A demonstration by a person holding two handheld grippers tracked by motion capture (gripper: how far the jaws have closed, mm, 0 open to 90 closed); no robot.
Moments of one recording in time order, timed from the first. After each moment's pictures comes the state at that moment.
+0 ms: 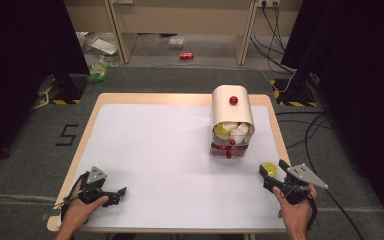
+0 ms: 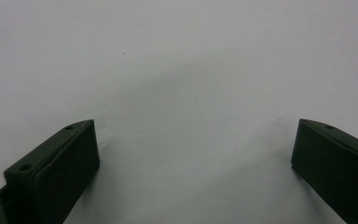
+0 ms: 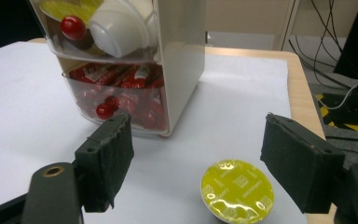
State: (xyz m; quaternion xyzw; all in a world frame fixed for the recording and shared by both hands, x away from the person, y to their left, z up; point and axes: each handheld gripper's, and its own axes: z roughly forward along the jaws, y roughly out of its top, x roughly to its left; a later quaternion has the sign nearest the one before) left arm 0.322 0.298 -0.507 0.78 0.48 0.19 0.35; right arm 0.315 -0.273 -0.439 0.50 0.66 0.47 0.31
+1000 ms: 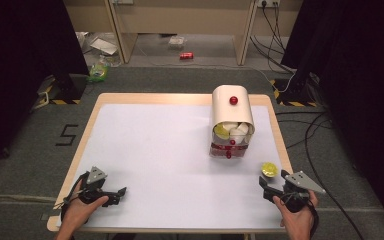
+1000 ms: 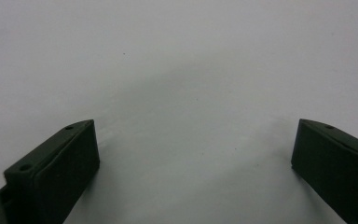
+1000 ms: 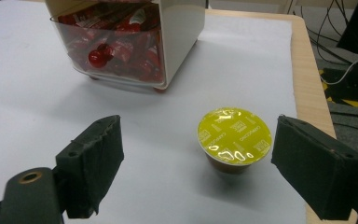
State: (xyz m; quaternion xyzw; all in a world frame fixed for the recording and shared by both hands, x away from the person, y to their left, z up) left arm 0.322 0.298 -0.507 0.78 0.48 0.19 0.35; right arm 0.302 -0.278 -0.457 0.51 0.69 0.42 0.29
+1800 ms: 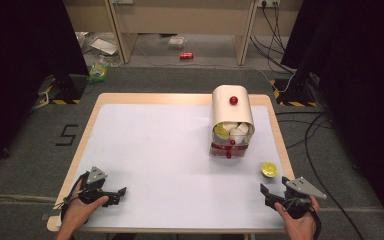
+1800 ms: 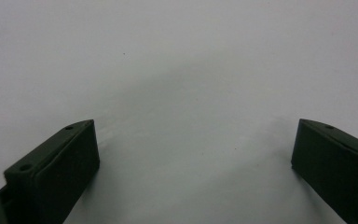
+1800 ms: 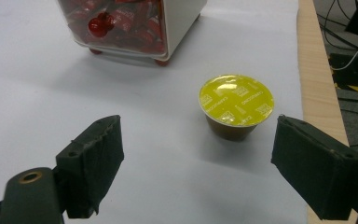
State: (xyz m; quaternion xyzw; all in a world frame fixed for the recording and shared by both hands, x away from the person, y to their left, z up) left arm 0.322 0.298 -0.507 0.78 0.48 0.19 0.35; right arm 0.291 -0.284 -0.467 0.51 0.71 0.41 0.27
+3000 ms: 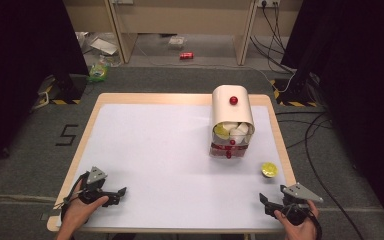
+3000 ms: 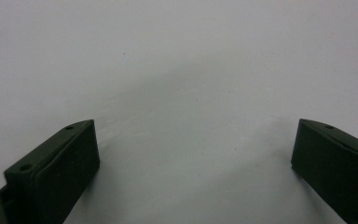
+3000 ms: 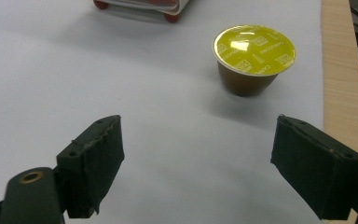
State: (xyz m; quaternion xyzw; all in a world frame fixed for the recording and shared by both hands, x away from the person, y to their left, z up) left arm 0.322 0.298 -0.507 0.78 0.48 0.19 0.35; right arm 0.281 -0.286 -0.480 0.51 0.74 0.38 0.23
